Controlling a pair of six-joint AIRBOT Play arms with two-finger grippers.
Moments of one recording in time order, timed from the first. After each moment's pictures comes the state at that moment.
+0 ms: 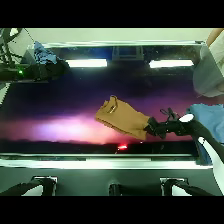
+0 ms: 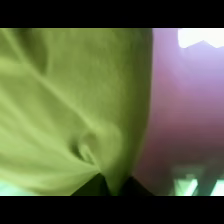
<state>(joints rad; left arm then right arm) 0.01 -1.23 1.54 1.07 -1.14 -1.41 -0.13 -1.33 0.72 -0.72 0.98 1.47</state>
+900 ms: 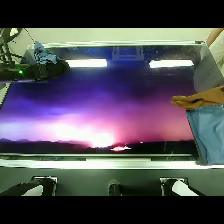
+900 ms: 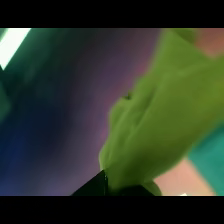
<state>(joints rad) 0.01 -1.23 1.54 1.07 -1.14 -1.41 -0.71 -1.26 1.53 -1.06 1.26 1.65</state>
